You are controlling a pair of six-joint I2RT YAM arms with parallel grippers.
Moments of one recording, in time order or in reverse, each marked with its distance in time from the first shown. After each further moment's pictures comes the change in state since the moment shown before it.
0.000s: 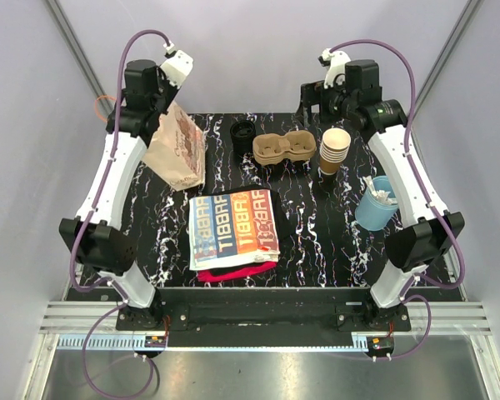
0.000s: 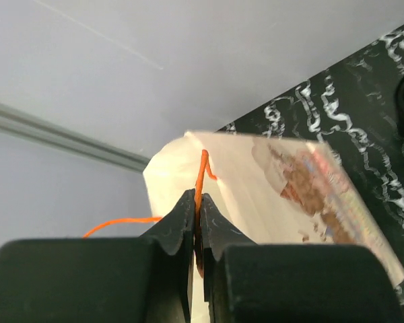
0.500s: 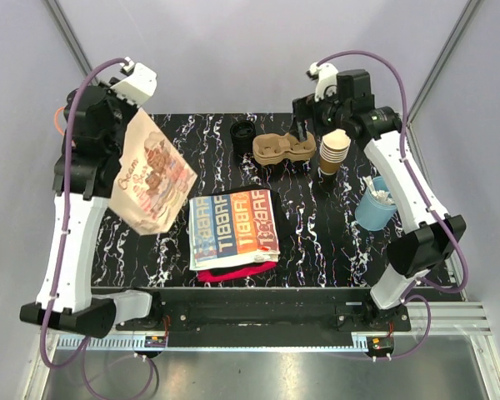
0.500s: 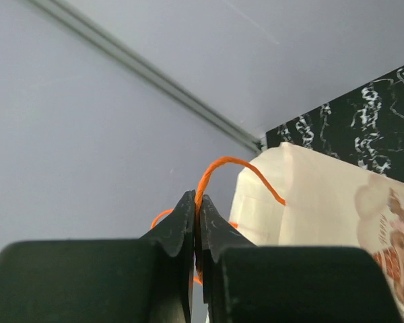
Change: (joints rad) left arm 0.001 -0.419 -0.161 -0.061 -0.176 0.165; right arm 0.024 -0.033 -0.066 -0.009 -0.027 -0.048
